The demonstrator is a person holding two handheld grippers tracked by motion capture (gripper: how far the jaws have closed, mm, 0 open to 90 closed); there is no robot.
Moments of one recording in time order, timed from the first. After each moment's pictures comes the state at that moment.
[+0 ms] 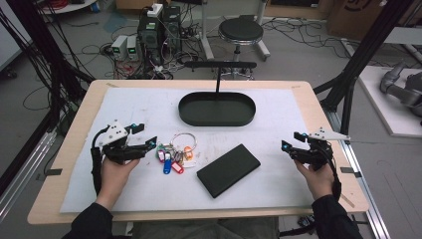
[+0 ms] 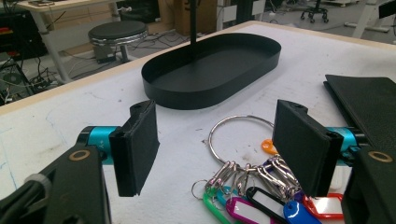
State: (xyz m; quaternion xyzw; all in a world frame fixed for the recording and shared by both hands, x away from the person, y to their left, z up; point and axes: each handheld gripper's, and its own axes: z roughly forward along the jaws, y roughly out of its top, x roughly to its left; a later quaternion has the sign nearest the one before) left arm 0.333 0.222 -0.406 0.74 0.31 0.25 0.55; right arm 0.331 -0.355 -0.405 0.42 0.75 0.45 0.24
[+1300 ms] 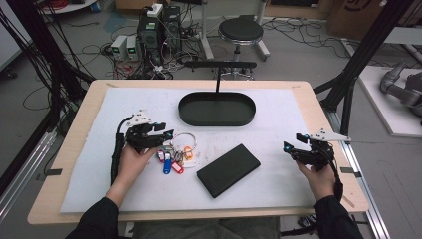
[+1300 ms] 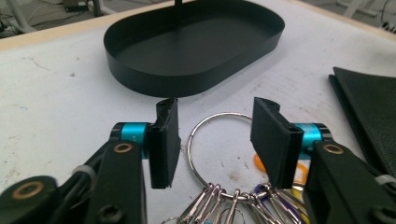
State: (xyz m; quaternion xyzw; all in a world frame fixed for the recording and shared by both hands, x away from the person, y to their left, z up) left arm 0.383 0.175 -0.413 0.77 0.35 0.17 0.50; right arm 0.331 -0.361 -0.410 0.43 0.76 0.43 0.24
